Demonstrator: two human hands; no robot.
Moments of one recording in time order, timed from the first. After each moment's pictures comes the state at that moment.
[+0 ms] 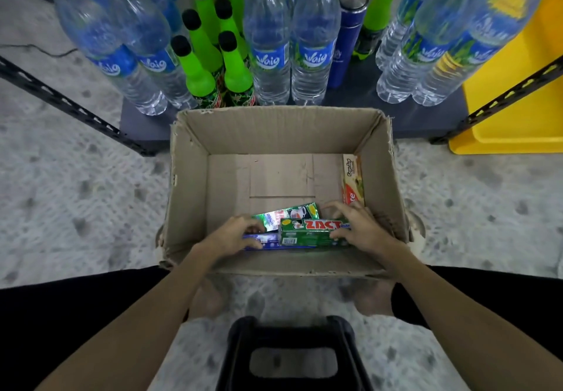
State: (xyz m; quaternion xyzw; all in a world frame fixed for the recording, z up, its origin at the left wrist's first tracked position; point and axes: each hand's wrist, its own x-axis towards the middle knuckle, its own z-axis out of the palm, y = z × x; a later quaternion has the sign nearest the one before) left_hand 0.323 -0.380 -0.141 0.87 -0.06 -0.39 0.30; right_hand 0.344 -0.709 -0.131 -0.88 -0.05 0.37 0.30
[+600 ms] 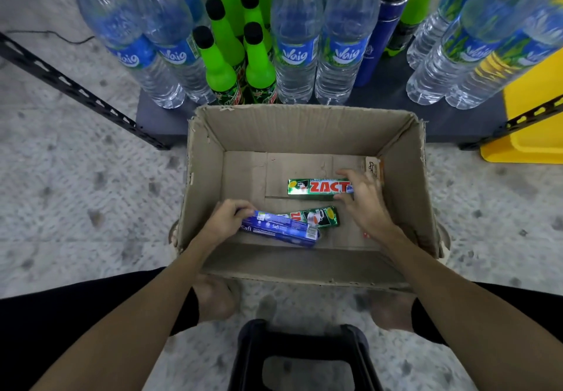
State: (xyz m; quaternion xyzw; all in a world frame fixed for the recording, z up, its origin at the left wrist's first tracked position) left_hand 0.342 -0.339 -0.154 0.90 0.07 -0.24 0.35; right_hand 0.397 -0.664 -0.142 -0.94 -0.04 0.17 0.28
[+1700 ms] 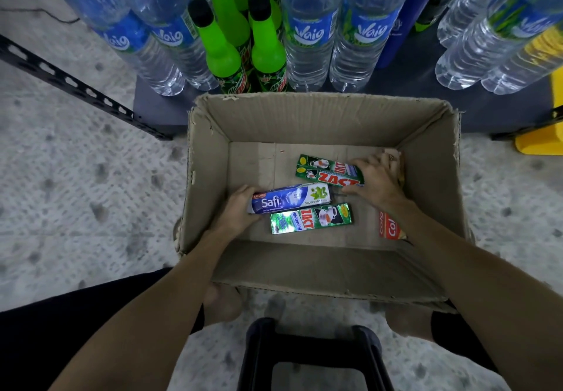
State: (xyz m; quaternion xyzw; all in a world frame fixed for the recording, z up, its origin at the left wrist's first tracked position) left_hand 0.353 -0.333 -0.193 0.92 0.01 -0.21 0.33; right_hand 0.446 -0.664 -0.185 -0.96 -0.07 0.24 0.13
